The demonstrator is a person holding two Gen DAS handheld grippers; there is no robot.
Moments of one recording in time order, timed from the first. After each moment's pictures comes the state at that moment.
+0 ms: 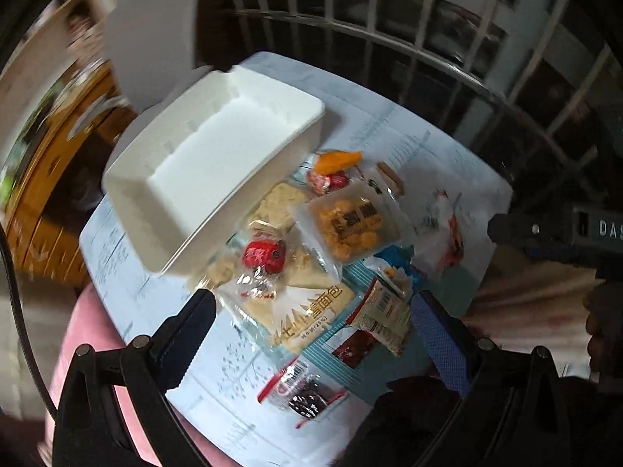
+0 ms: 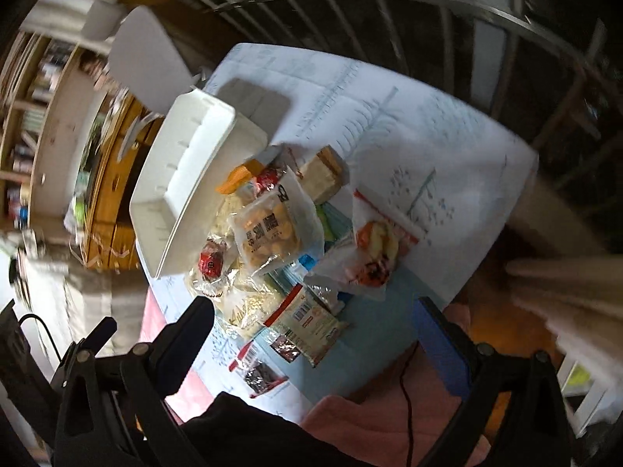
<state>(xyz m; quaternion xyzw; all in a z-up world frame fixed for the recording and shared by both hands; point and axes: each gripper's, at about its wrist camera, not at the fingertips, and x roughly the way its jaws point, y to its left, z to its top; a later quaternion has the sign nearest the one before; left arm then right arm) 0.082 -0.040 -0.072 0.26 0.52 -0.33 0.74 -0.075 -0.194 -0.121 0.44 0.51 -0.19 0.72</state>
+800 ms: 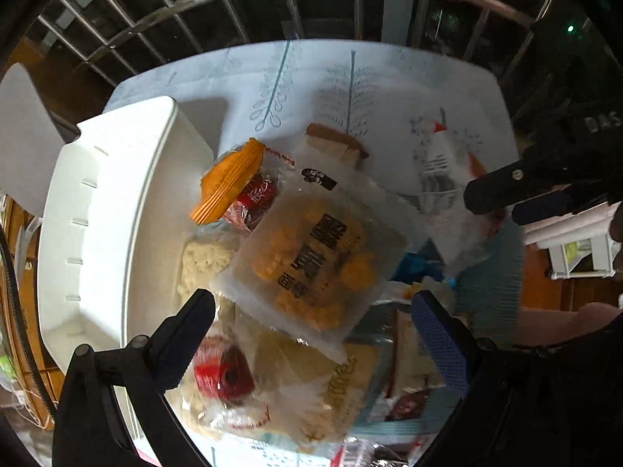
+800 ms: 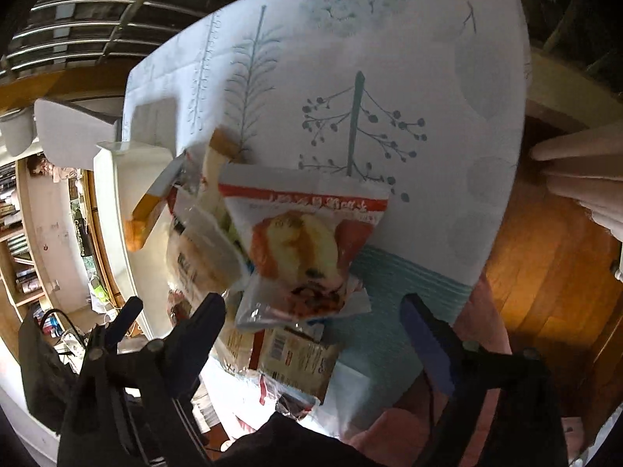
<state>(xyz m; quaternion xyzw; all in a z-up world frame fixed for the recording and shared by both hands) 0.100 -0.137 -0.189 0.44 0.47 -0.46 0.61 -0.087 -0.240 -0.244 0.61 0.49 -0.21 0.58</state>
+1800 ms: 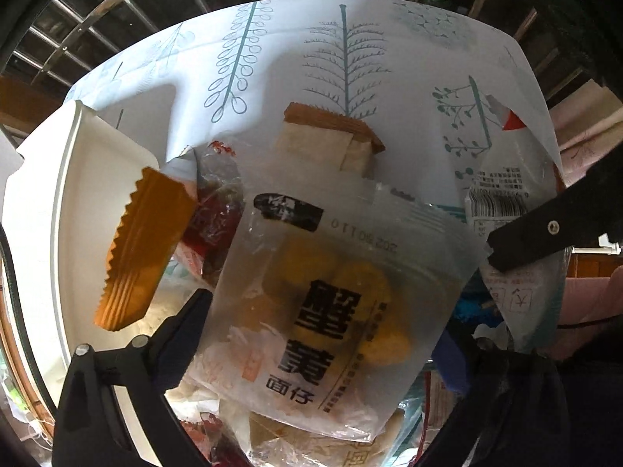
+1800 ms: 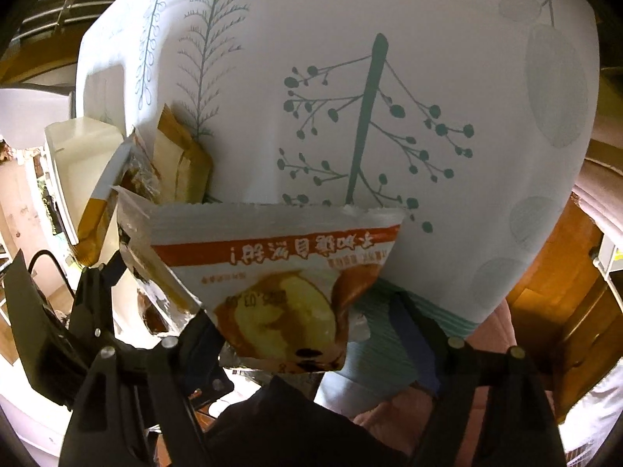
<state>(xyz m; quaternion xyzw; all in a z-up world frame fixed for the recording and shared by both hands) 0.122 -0.183 -0.261 0.48 0.48 -0.47 0.56 -0.044 -0.261 -0.283 0.60 0.59 -0.18 0.51</state>
